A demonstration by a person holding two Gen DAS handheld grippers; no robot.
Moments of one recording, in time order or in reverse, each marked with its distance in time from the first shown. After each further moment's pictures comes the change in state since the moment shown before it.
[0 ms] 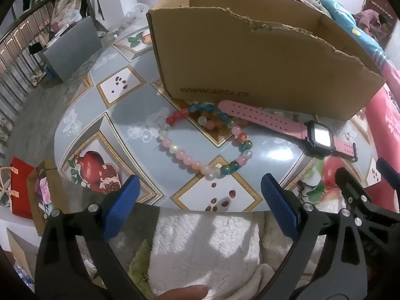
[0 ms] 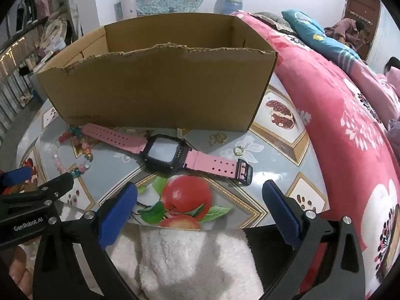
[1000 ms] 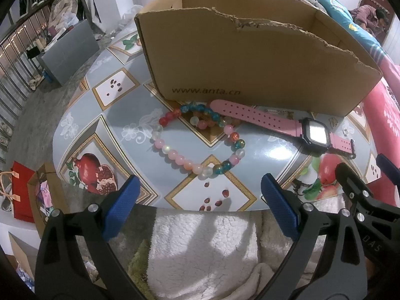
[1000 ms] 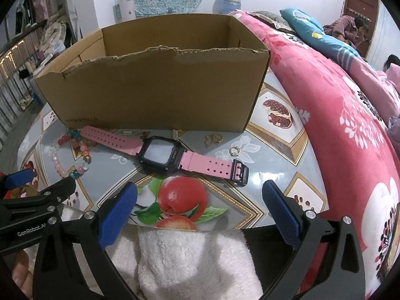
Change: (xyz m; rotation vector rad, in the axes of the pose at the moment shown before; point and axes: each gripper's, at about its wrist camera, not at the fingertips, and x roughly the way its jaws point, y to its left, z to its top) left arm -0.002 -0.009 -0.001 0.015 -0.003 0.008; right arm 0.000 -0.006 0.001 0.015 -0.001 0.013
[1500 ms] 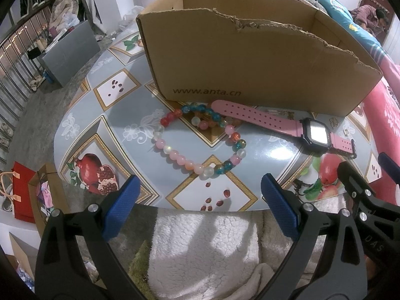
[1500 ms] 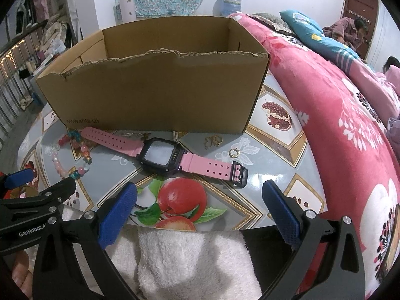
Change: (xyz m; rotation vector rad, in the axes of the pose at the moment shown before) left arm -0.001 0.000 0.000 0.002 -0.001 0.002; right arm -0.004 0.001 0.001 -0.001 -0.008 0.000
